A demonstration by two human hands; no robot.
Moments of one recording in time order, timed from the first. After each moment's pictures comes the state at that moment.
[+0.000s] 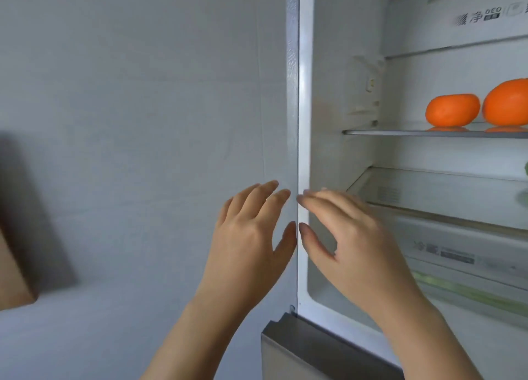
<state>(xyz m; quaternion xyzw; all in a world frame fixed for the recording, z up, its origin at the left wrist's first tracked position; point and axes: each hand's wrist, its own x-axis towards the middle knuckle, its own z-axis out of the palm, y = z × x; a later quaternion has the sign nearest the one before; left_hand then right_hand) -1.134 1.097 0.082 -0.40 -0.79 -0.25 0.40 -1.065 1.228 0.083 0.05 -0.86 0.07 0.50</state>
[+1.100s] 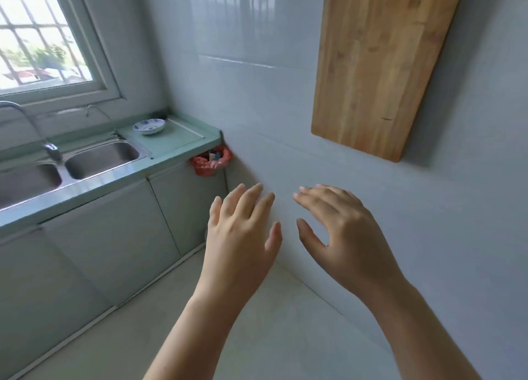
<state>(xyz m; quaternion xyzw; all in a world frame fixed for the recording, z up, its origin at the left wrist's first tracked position) -0.993 0.665 -0.058 0.18 -0.91 -0.03 0.36 -1.096 0.787 -0.047 0.51 -0.76 0.31 0.25</state>
